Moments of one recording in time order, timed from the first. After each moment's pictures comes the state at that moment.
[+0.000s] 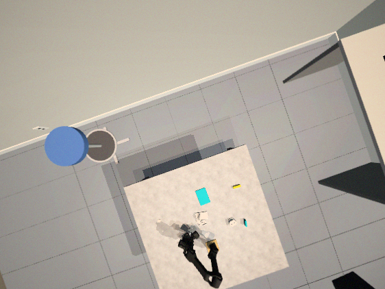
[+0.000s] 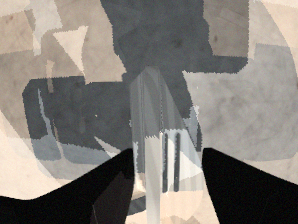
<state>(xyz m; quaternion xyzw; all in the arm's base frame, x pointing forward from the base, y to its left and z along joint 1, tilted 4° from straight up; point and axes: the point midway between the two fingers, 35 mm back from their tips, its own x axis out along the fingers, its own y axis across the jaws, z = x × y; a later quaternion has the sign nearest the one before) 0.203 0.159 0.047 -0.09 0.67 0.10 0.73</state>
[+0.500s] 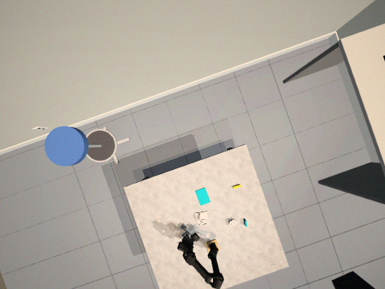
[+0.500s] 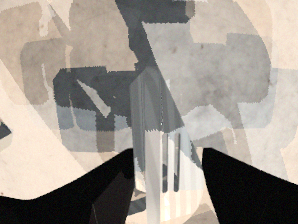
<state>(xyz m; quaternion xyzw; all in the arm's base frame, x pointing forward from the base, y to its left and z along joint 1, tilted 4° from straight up) 0.202 0.160 0.078 -0.10 0.67 0.10 0.73</state>
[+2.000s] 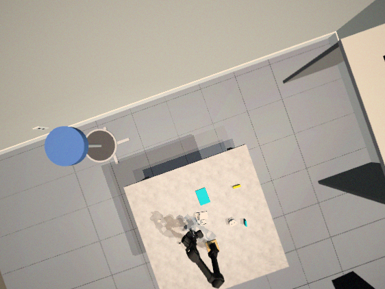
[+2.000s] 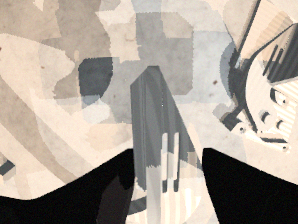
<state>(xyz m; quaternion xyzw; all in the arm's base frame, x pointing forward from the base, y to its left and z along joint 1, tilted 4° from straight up) 0.247 0.105 0.127 -0.04 0.67 0.04 0.74</state>
